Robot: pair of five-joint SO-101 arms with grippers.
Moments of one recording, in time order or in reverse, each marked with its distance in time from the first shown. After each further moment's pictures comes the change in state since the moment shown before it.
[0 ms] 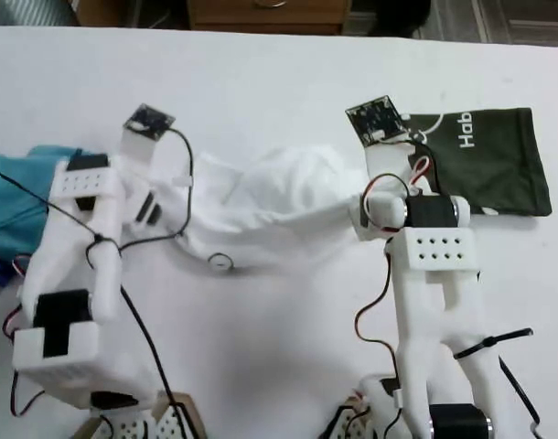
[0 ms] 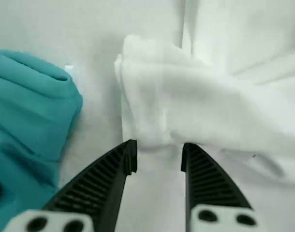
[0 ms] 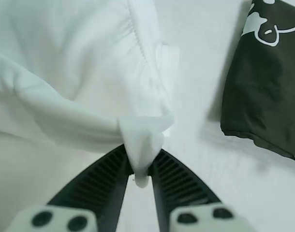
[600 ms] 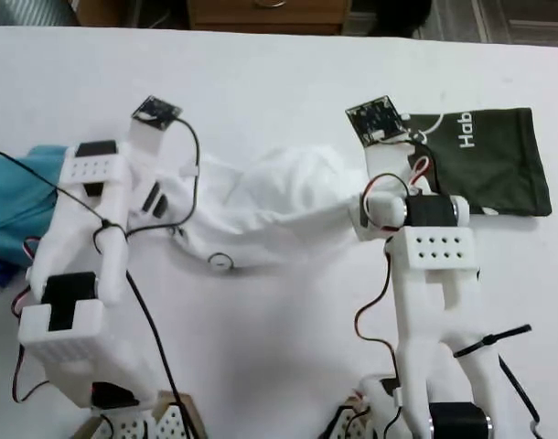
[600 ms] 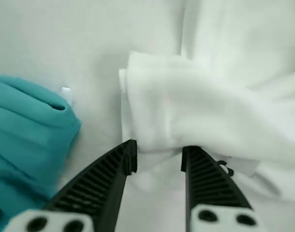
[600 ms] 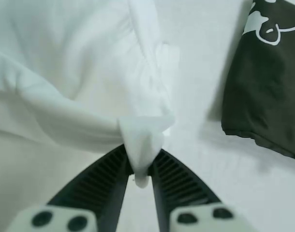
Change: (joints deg) left arm 1.7 5.9 -7.1 2.4 0.5; right arm 0.0 0.4 0.0 0.0 0.0
